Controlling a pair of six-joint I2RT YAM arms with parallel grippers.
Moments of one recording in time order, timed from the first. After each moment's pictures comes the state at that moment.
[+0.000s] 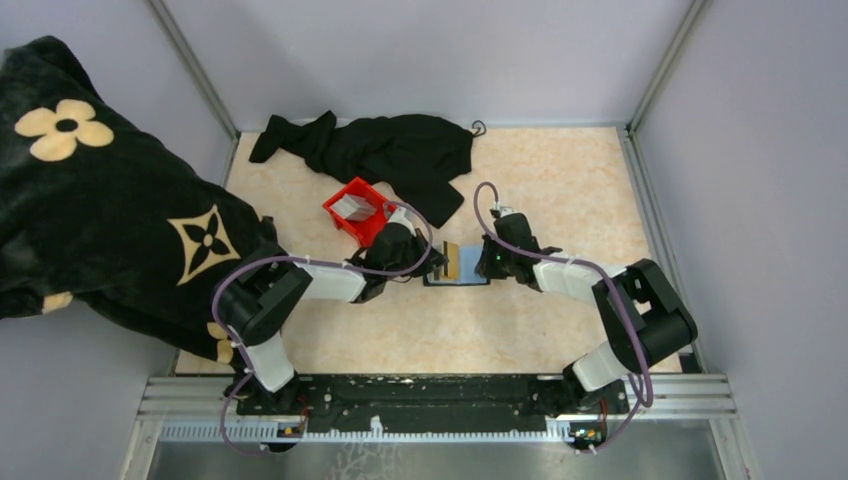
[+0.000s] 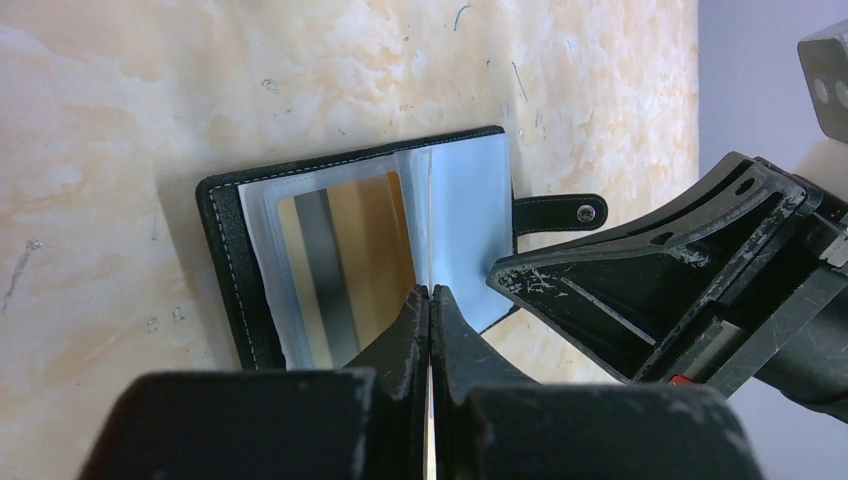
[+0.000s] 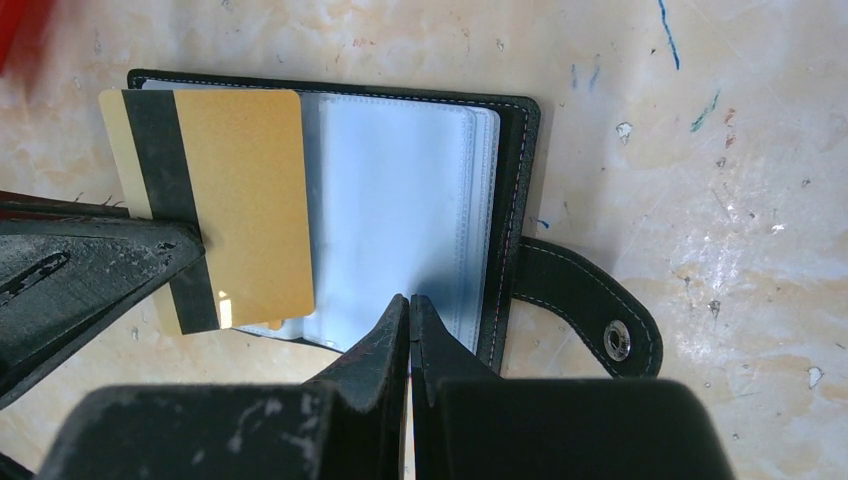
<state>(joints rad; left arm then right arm) -0.77 1.77 0.74 0.56 0.02 -0.93 0.48 1.50 0.65 0.01 -0.09 0.50</state>
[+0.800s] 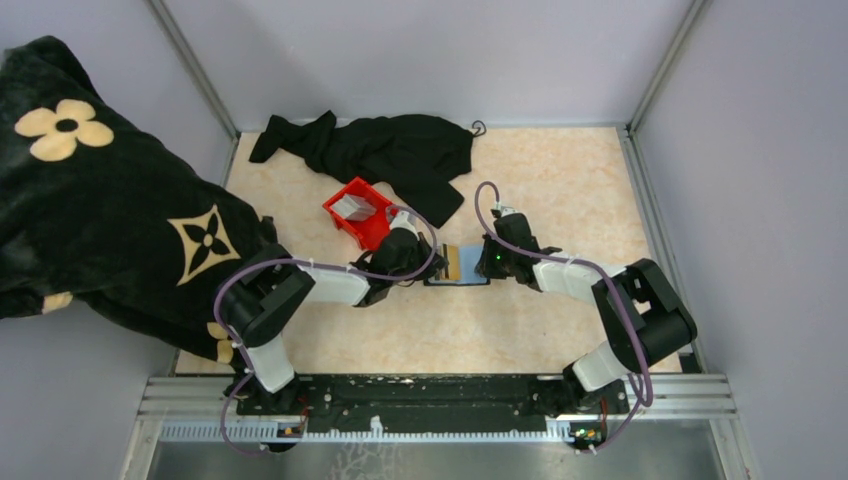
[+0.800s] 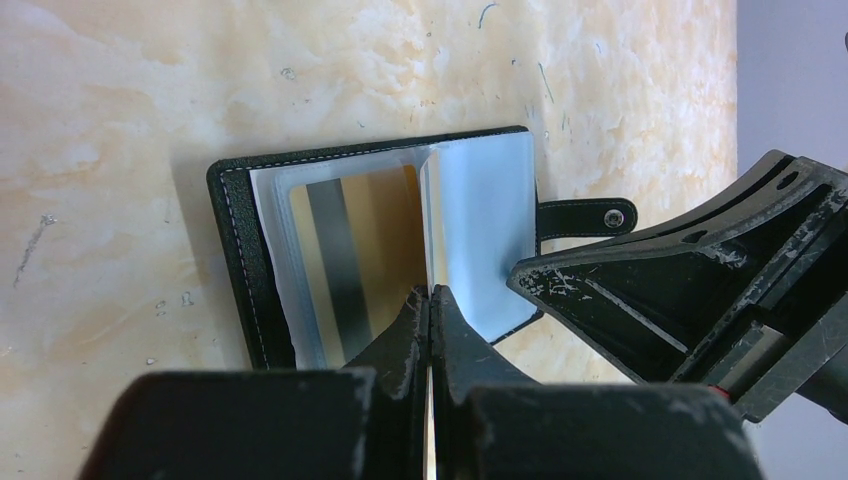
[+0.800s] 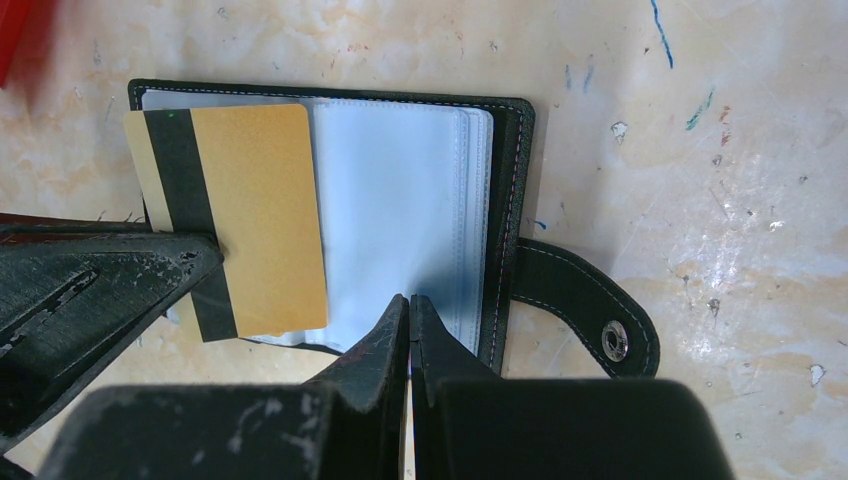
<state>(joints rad) -0.82 1.78 0.74 0.54 -0.09 -0.92 0.48 1.50 0.65 0.02 -0.08 0.52</state>
